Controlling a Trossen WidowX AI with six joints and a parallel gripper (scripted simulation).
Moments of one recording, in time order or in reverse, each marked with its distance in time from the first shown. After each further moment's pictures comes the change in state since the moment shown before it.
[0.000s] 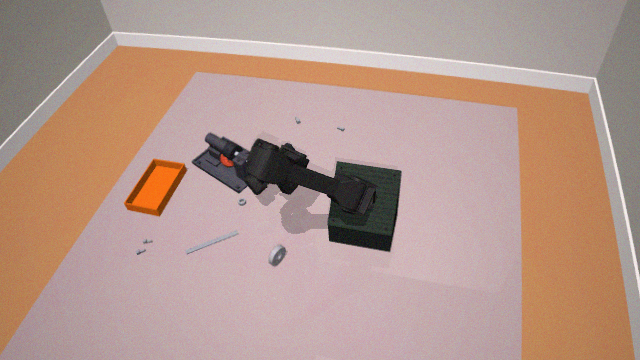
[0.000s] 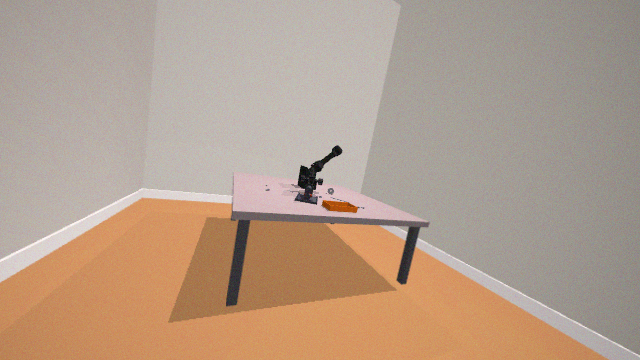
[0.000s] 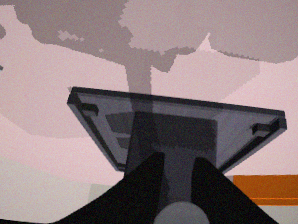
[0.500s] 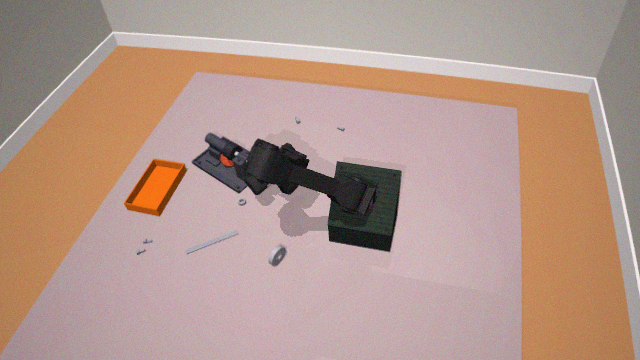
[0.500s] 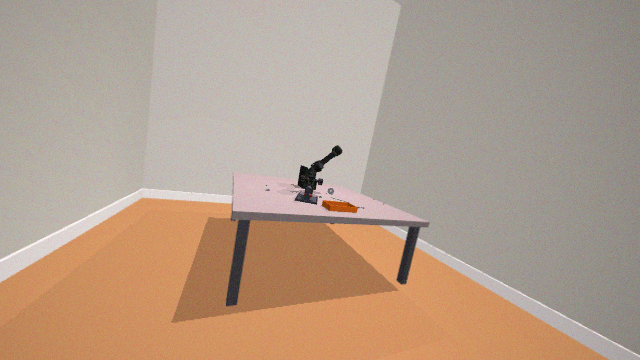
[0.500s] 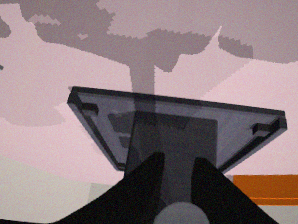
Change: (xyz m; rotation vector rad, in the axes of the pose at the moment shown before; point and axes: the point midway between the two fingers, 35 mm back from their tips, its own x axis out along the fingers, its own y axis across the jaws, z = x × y) arm 0.000 0.000 0.000 -0.002 0.002 0.001
